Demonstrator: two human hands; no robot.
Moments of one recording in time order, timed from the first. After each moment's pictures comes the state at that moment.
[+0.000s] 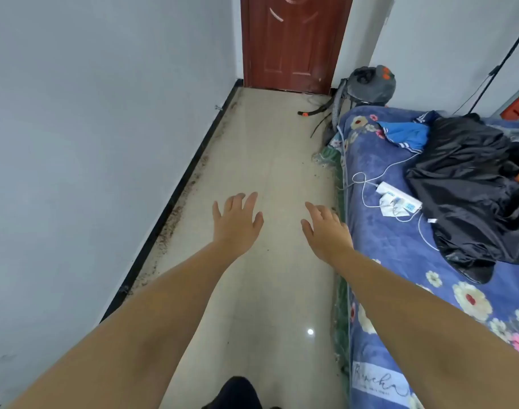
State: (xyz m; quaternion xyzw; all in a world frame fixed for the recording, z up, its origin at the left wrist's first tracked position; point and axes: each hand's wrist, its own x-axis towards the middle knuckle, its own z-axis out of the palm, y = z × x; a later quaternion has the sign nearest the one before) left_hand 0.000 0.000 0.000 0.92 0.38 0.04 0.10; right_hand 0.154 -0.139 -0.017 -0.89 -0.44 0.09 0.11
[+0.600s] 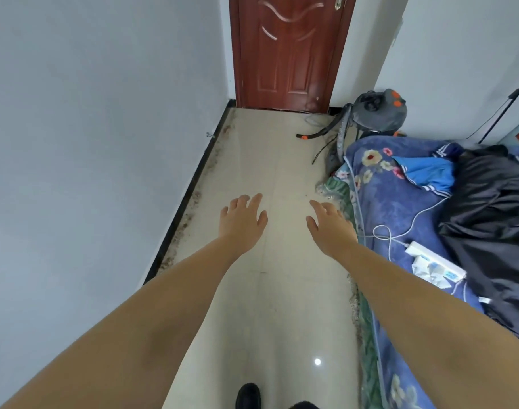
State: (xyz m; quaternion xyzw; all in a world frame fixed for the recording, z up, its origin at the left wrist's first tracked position) left_hand 0.193 0.267 0.015 0.93 0.34 0.03 0.12; right_hand 0.345 0.120 0.000 -0.90 -0.41 0.11 0.10
